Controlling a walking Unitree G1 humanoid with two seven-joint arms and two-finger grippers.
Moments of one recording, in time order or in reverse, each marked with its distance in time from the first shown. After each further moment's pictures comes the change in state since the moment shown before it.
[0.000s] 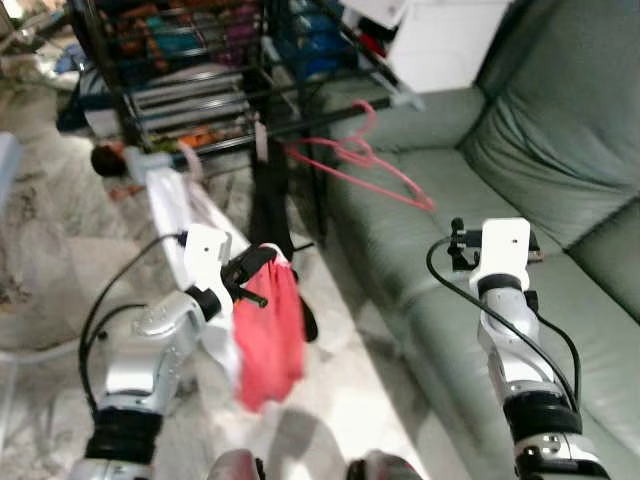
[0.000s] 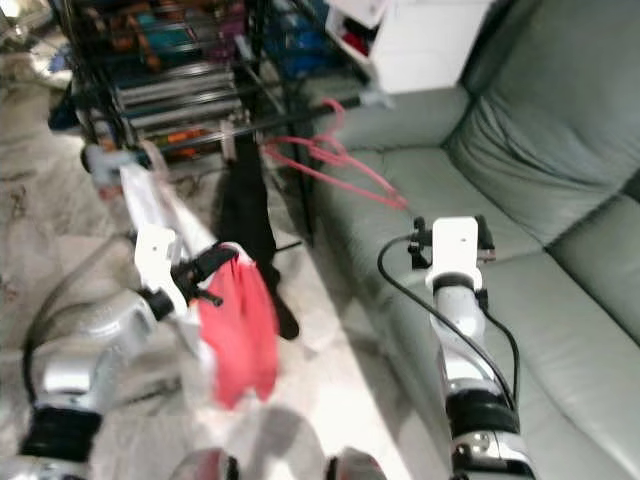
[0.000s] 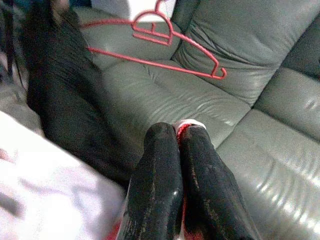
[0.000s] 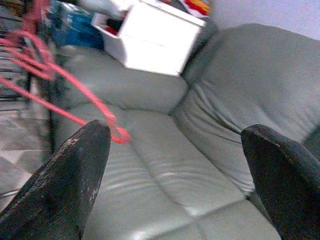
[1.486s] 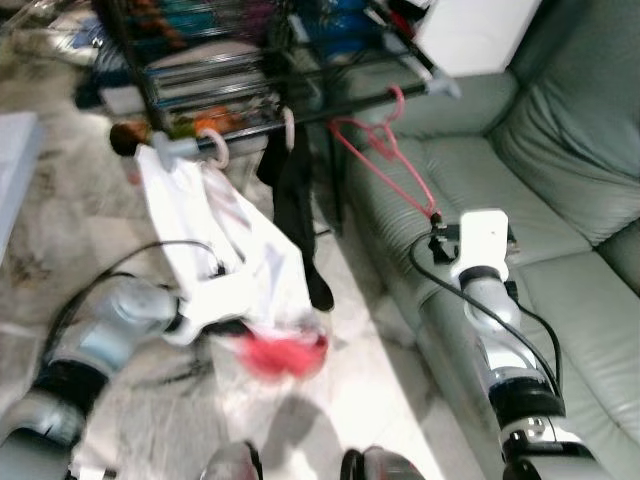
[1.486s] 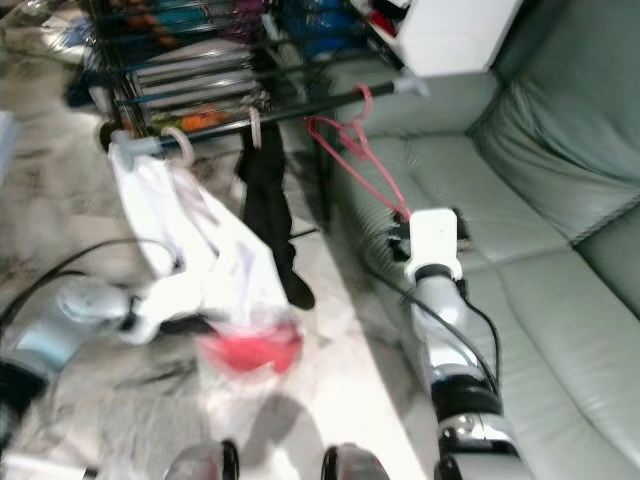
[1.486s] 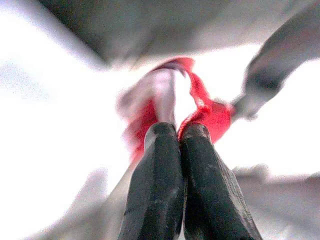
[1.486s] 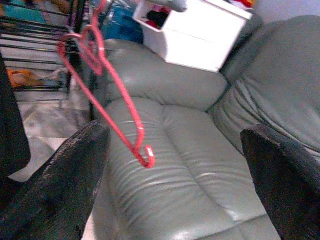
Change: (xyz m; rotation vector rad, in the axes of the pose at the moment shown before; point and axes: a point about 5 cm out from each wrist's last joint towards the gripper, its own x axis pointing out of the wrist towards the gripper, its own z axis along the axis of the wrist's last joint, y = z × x) left arm -0.015 0.054 -0.026 0.724 0.636 -0.446; right arm 0.009 0.017 0.005 0.016 -0.010 0.064
